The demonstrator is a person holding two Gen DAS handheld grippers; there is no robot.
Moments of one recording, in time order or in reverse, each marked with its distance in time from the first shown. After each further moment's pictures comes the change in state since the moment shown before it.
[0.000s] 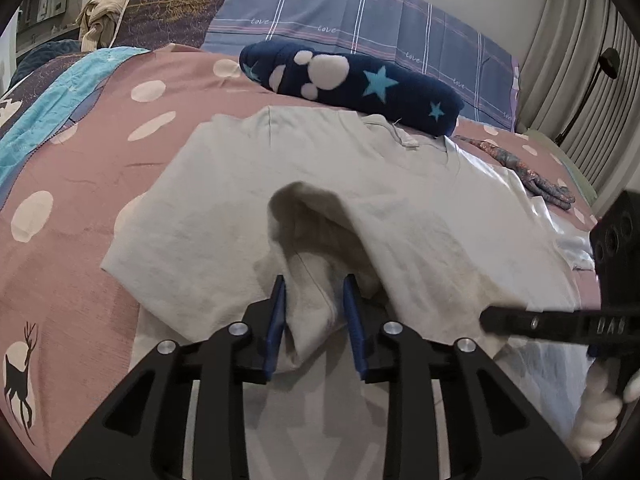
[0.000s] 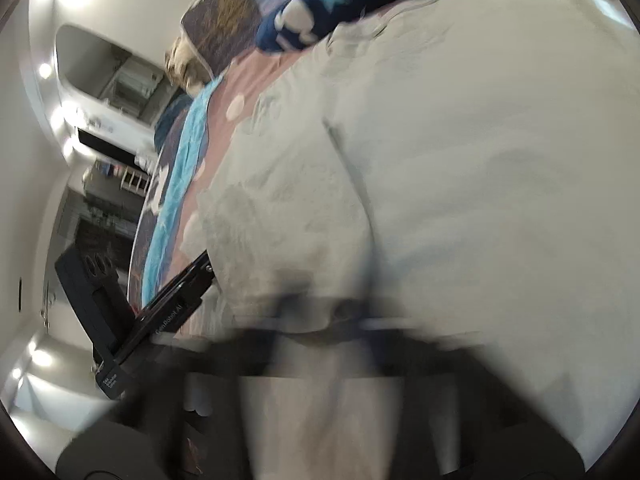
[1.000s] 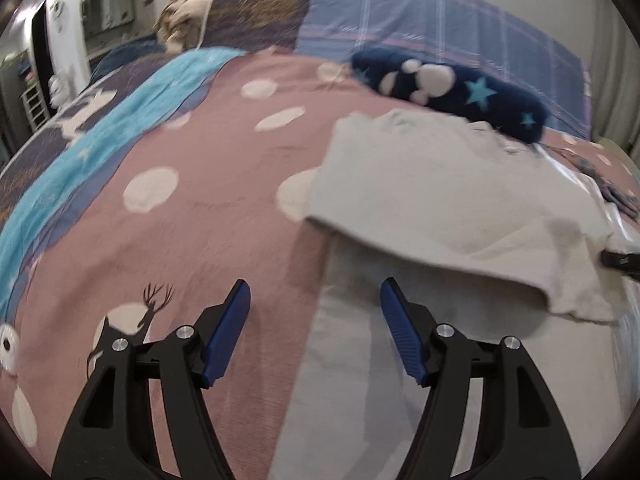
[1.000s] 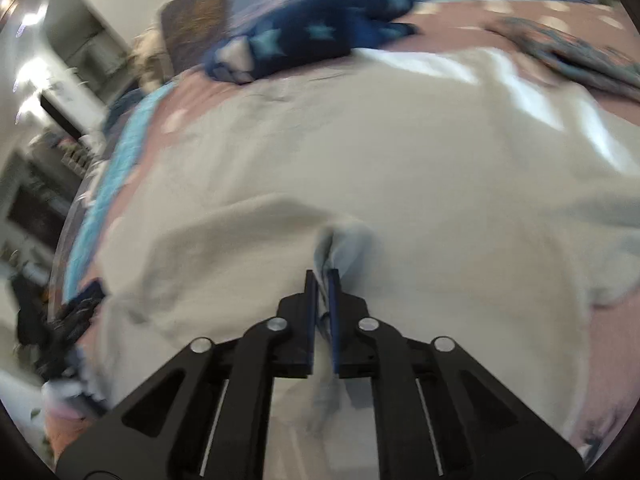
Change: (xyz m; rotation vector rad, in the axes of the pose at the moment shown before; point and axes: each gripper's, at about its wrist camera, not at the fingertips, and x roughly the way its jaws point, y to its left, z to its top) left arm -0.034 0.060 -0.018 -0.084 -0.002 0.327; right arm -0.039 -0.027 0.039 -0.236 -0.108 -0.262
